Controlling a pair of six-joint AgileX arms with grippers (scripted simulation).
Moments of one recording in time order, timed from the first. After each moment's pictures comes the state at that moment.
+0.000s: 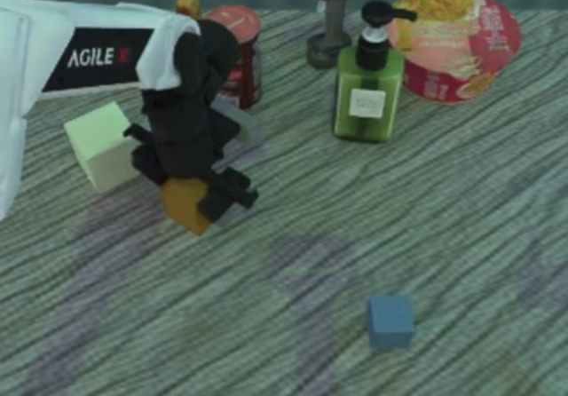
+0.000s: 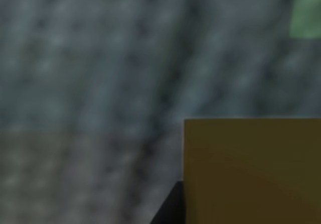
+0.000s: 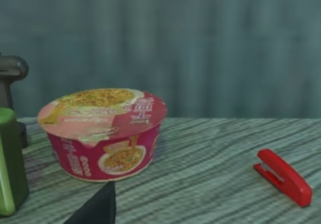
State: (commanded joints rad) left arm -0.42 2.29 1.60 -0.88 0.00 0.25; right arm 0.00 0.00 0.00 0.00 0.00 0.00
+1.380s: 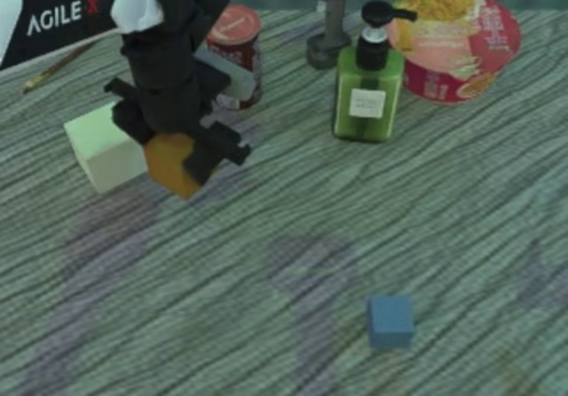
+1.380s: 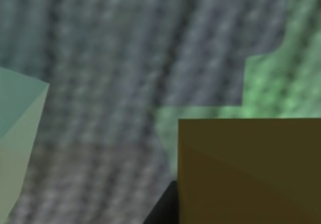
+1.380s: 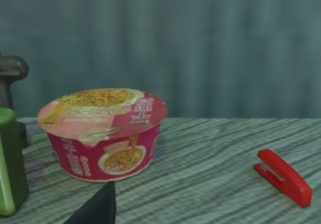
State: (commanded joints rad) left arm -0.41 2.18 1.75 -1.12 0.01 0.25; right arm 0.00 0.00 0.00 0.00 0.00 0.00
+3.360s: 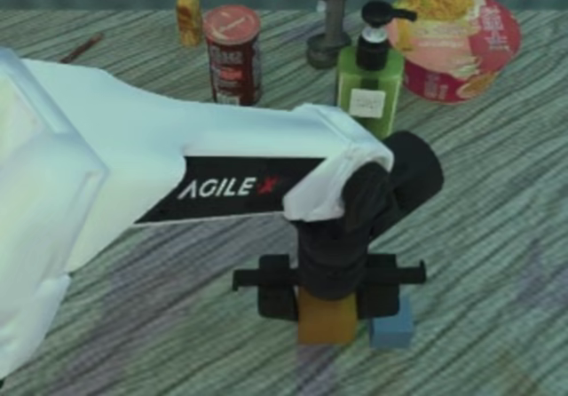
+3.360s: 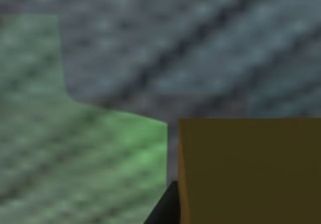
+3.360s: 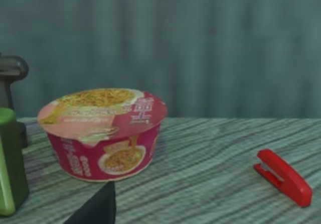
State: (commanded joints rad) left arm -0.93 2.09 1.44 -0.90 -0.01 -0.91; right arm 0.00 0.00 0.00 0.00 0.00 0.00
